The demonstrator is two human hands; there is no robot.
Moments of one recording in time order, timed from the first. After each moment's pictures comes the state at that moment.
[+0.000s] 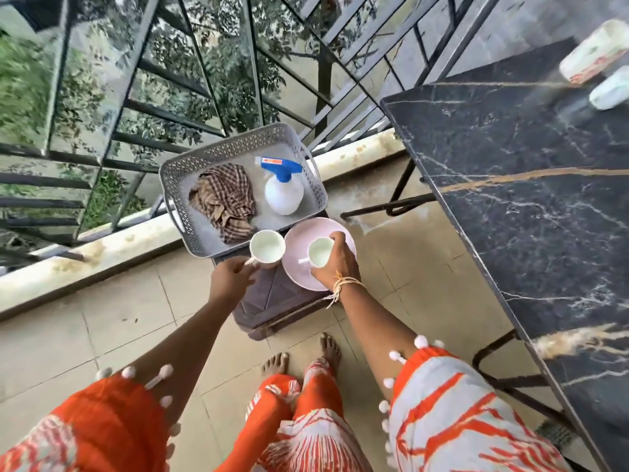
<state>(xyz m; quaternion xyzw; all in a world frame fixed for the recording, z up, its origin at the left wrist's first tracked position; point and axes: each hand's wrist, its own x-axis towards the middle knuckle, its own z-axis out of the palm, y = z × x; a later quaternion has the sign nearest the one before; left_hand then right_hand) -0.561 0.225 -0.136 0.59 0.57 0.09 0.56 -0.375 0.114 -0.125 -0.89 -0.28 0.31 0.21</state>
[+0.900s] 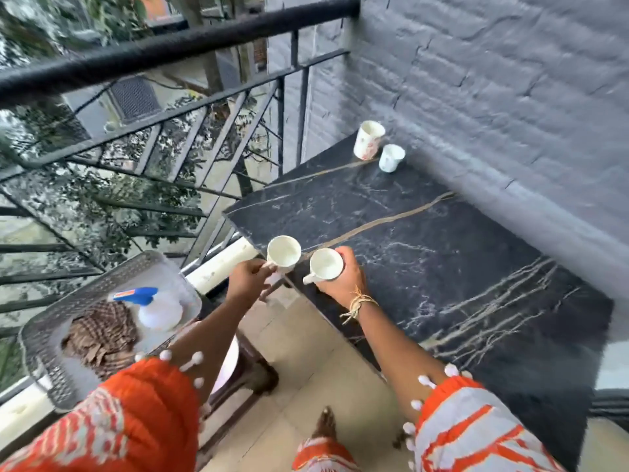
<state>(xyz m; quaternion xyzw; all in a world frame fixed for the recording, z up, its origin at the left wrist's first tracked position) -0.252 0.141 0.004 0.69 0.38 0.08 0.61 -0.148 -0.039 0.024 -0.88 -0.16 0.14 0.43</state>
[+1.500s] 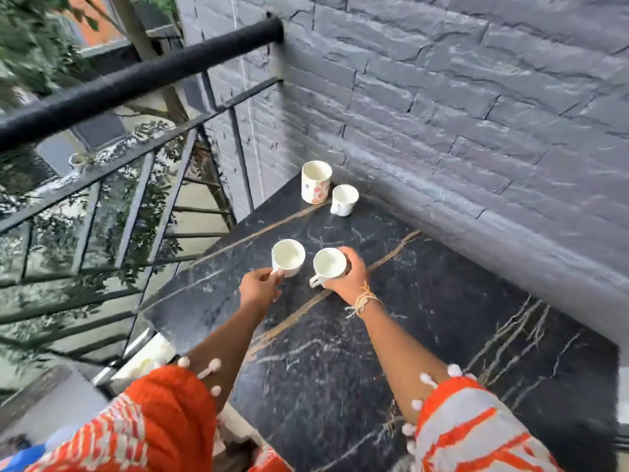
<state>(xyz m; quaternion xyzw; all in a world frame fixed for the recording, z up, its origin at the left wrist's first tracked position) 0.011 0.121 0.000 0.67 0.41 0.06 0.62 0.099 -0.053 0.019 -0.85 -0.08 0.11 0.51</state>
